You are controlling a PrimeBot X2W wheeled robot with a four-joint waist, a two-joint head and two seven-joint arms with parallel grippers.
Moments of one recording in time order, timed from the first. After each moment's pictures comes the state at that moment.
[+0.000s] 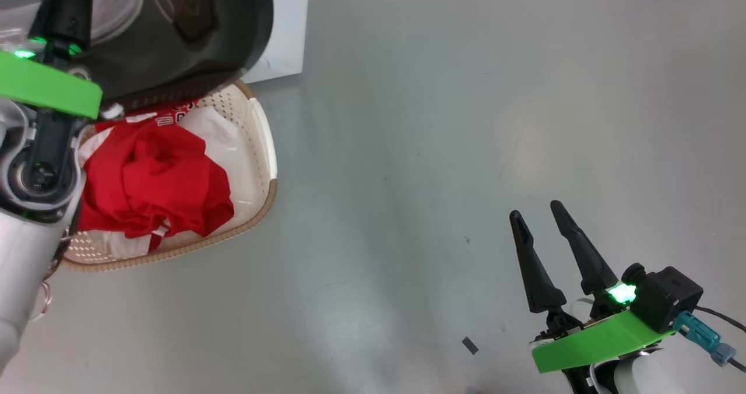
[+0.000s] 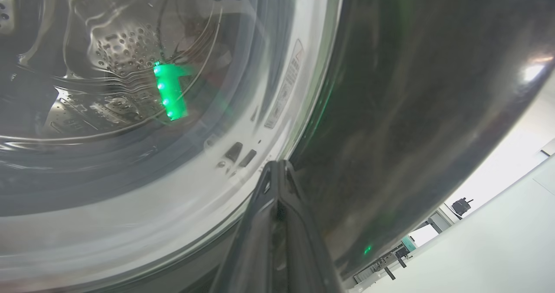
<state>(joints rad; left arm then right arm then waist) -1.03 0.51 -0.55 0.40 -1.44 -0.13 -0.25 -0.09 -0.04 0.15 0.08 0.44 0.12 -0.26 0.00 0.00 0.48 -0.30</state>
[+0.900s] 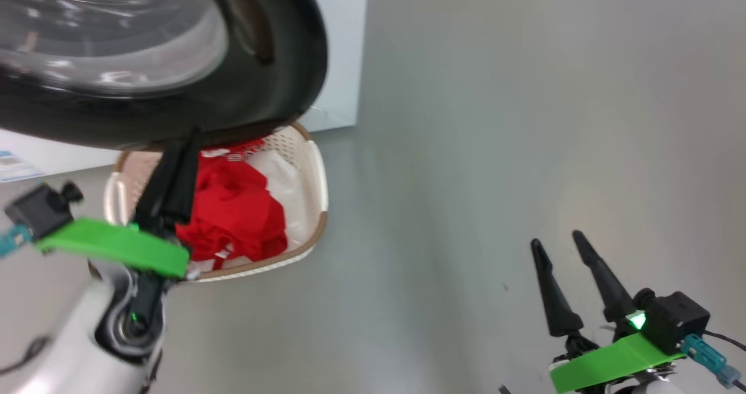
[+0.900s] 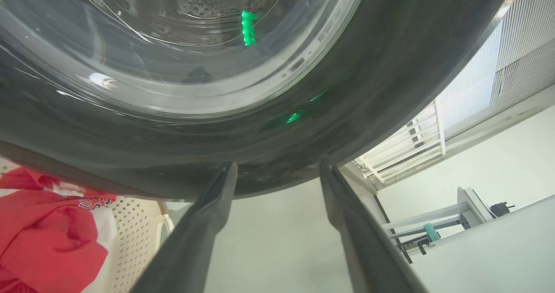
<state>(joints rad) -0.61 0.40 -0.47 0.39 -1.37 -0.13 -0.26 -0.02 -0.04 0.09 0.11 0.36 0.12 -0.26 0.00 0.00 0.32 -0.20</state>
